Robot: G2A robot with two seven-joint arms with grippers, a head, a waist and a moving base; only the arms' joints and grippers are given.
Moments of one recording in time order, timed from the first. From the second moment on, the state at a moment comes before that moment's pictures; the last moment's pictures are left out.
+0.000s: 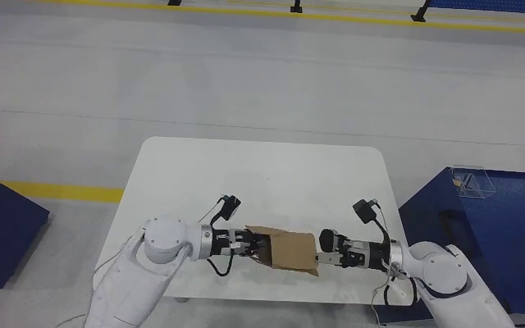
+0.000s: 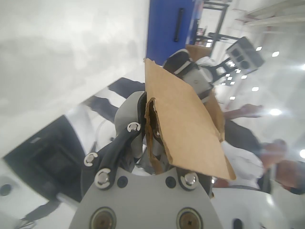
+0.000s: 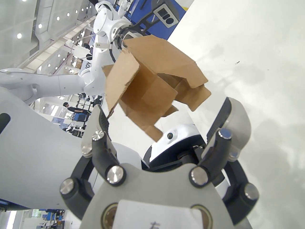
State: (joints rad) left arm 1.01 -1.21 -1.07 -1.55 -0.29 0.36 -1.07; right arm -1.43 -0.87 1.44 -1.77 0.15 -0.53 0.98
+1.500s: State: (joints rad) left arm 0.99 -1.25 -1.02 -1.41 -0.62 0.35 -0.93; right arm -1.41 -0.92 1.41 -1.73 -0.20 -0.32 0.49
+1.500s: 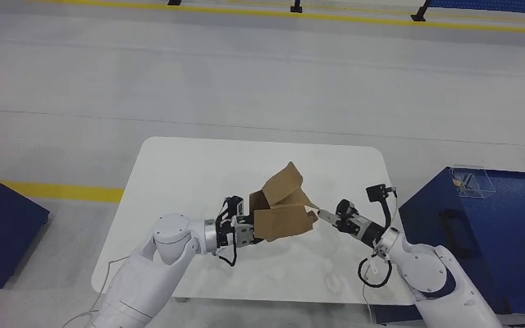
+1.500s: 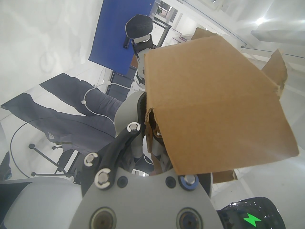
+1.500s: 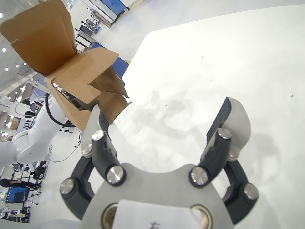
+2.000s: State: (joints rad) left arm 0.99 -1.24 -1.02 -1.41 -0.66 0.36 -1.00; right arm -1.36 -0.93 1.32 -1.71 -0.20 -0.26 0.55
